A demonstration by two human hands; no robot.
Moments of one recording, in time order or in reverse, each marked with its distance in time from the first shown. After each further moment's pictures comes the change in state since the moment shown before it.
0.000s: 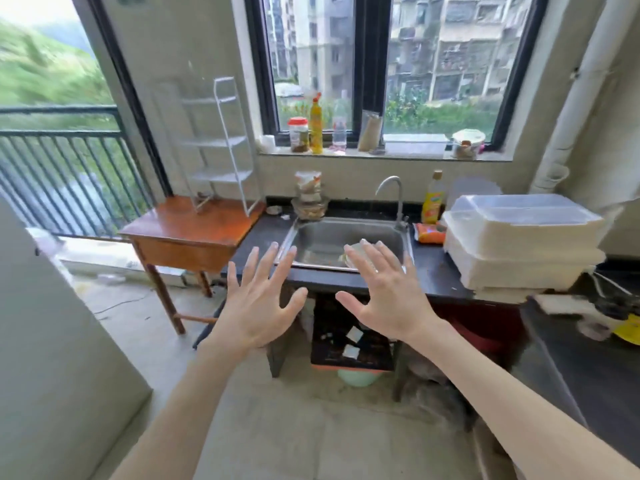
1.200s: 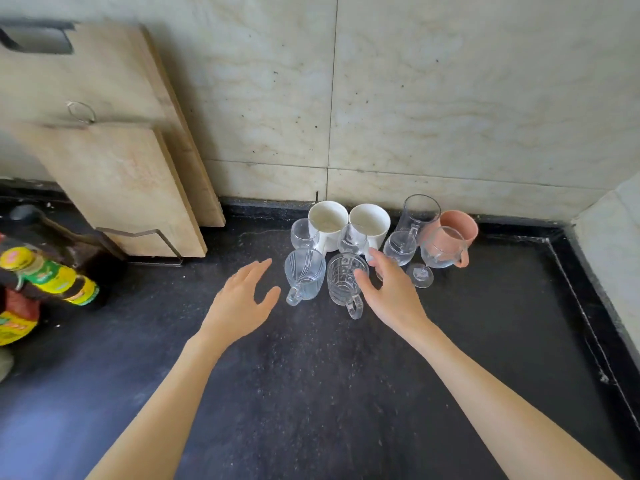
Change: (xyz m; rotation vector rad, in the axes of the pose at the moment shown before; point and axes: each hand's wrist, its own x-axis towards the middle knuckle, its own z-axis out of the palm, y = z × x) left_hand -0.096 0.754 0.355 -0.344 -1.042 1.202; right_hand -0.607 0.393 -0.110 0.209 0.722 1.881
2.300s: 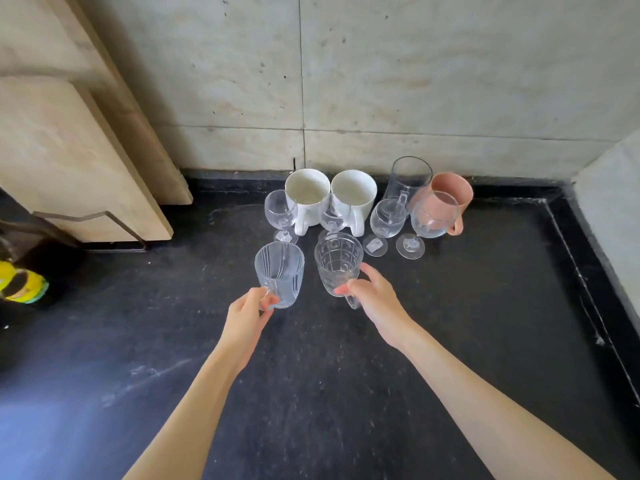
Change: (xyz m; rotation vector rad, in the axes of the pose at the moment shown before) left_hand -0.003 -0.011 0.083 -1.044 -0.127 -0.359; right_hand 0.003 0.052 0.040 0.591 -0.203 0.517
